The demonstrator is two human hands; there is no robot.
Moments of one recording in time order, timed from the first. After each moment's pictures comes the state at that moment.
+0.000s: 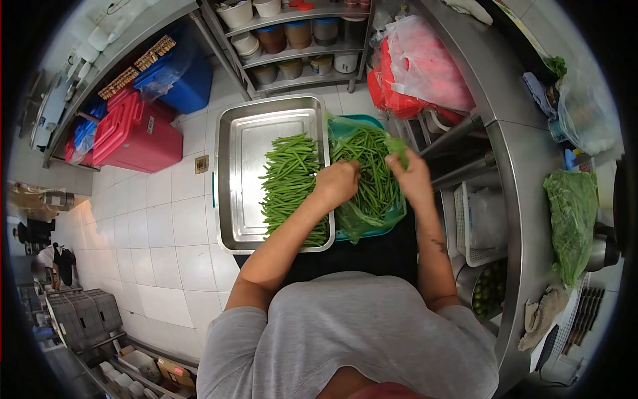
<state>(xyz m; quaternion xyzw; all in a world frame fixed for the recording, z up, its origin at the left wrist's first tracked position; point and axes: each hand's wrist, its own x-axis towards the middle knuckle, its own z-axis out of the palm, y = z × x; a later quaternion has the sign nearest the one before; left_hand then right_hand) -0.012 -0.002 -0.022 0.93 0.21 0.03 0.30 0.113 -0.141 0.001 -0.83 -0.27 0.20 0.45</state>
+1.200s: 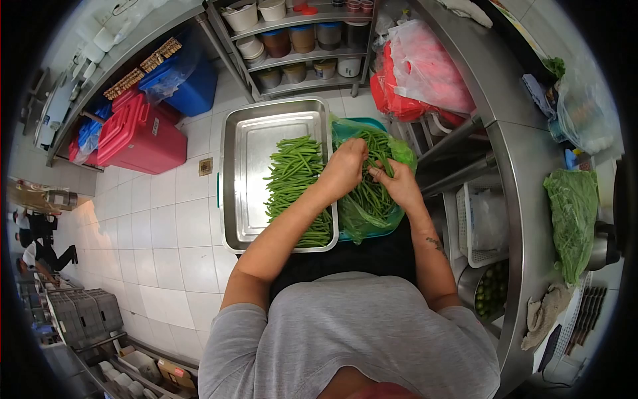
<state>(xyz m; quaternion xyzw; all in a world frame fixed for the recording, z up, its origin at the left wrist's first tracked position) -0.001 0.012 -0.007 0.89 0.06 0.26 0.37 0.099 -0.132 -0.025 -0.75 -0.33 0.27 0.50</state>
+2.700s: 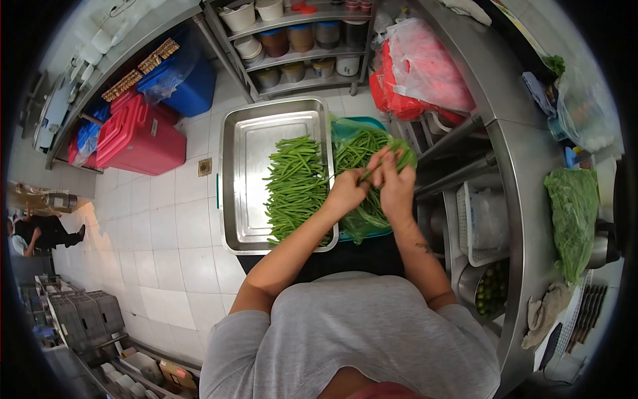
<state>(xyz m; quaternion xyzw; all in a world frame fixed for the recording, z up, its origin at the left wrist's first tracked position) -0.020 -0.021 -0.024 0.79 0.25 0.07 0.55 0.050 -0.113 0.018 -0.54 -0.25 0.23 0.77</state>
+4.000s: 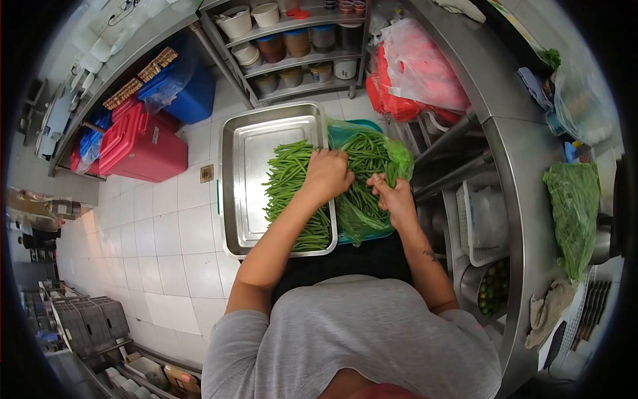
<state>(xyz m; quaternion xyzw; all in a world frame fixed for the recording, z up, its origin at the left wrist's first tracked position) -0.017 0.020 0.001 0.97 0.14 0.09 0.16 0.067 -0.145 -0.019 -0.65 -0.11 0.38 0.65</state>
